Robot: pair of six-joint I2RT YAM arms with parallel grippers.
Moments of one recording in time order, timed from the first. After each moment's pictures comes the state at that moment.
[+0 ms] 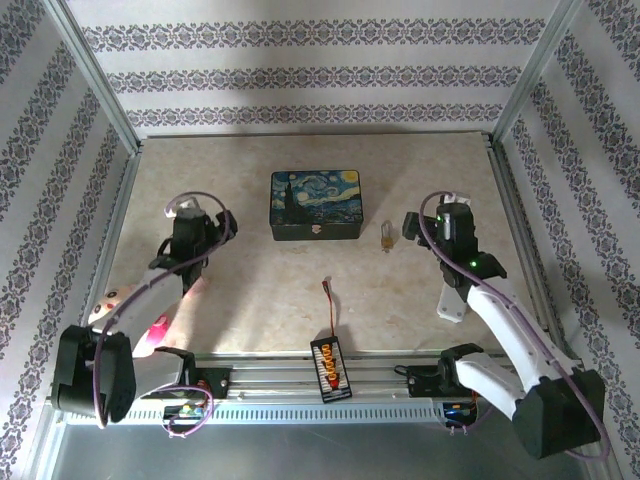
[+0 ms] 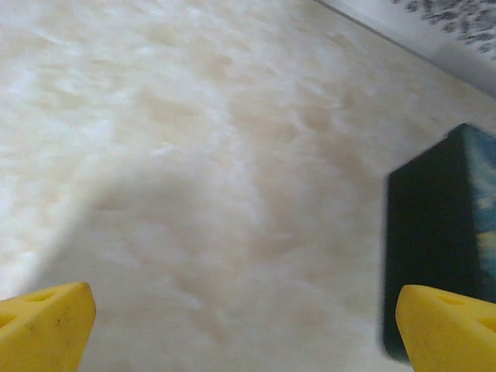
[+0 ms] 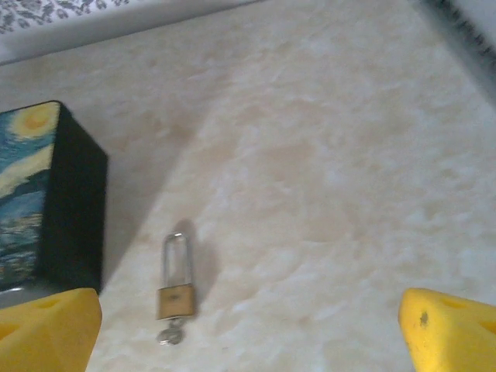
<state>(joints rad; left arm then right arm) -0.14 1.15 0.55 0.00 -0.24 -0.51 0.22 0.96 0.69 -0.34 0.26 0.33</state>
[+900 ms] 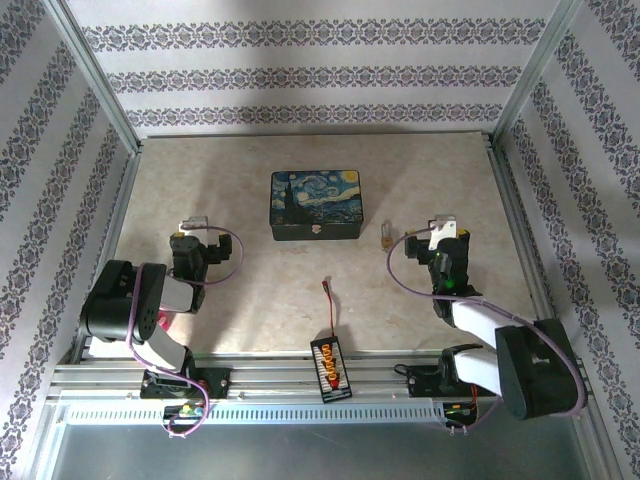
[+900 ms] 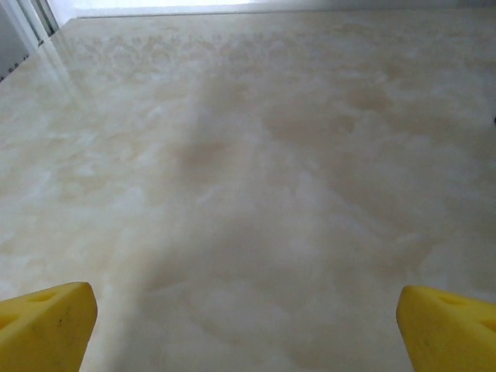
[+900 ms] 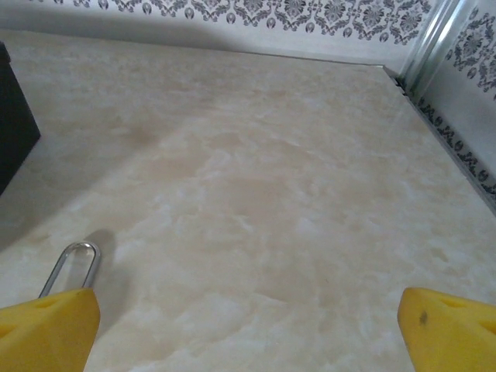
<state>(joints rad) -0.02 1.60 0.31 0.91 -0.13 -0.02 0.14 1.20 0.24 0.63 0.20 -0.03</state>
